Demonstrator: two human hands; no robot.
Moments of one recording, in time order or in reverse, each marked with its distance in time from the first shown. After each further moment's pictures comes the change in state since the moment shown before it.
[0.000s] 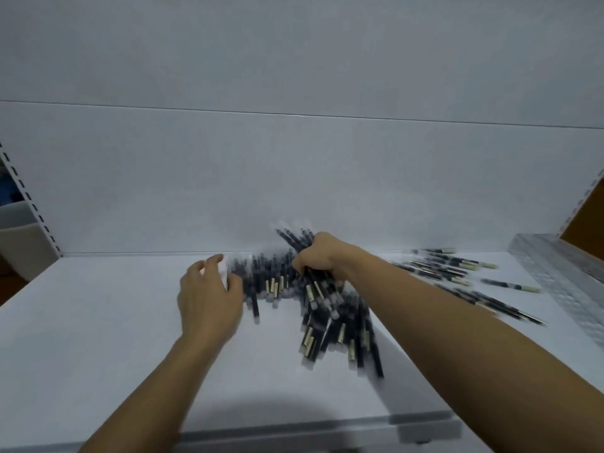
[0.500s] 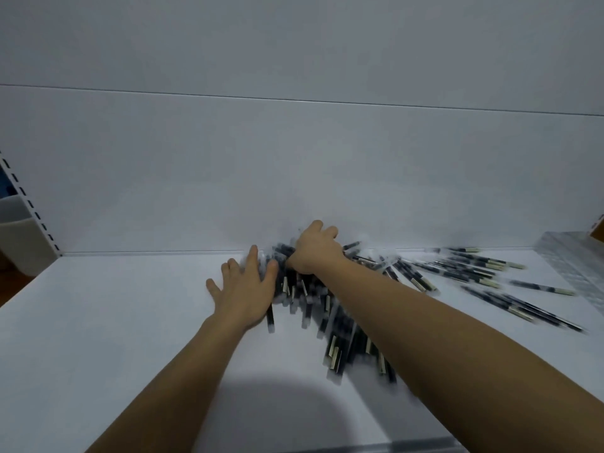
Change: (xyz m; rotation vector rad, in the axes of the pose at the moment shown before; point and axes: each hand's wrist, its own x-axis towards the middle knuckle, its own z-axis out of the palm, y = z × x) left_hand 0.043 -0.003 0.044 0.197 -0.394 0.003; right_hand 0.063 -0.021 0.057 -0.332 0.304 0.055
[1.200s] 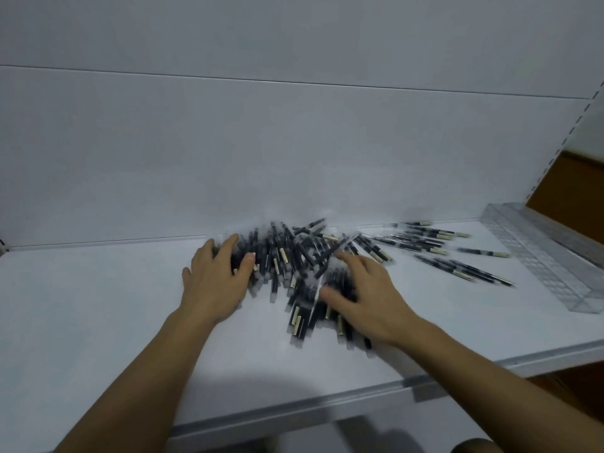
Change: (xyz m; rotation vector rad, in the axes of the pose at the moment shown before) left_hand -0.022 -0.004 0.003 -0.052 0.087 0.213; right_hand -0.136 0.160 -0.026 0.093 0.052 -0.256
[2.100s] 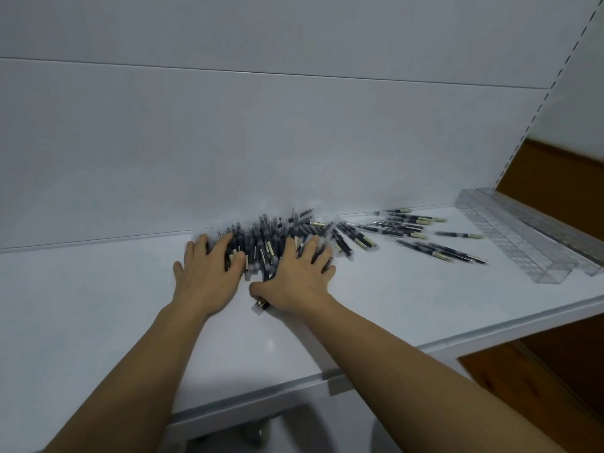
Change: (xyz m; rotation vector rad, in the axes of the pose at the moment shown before) left_hand -0.002 0.003 0.002 0.076 -0.048 0.052; right_hand 0.051 -0.078 0.066 -0.115 -0.022 0.307
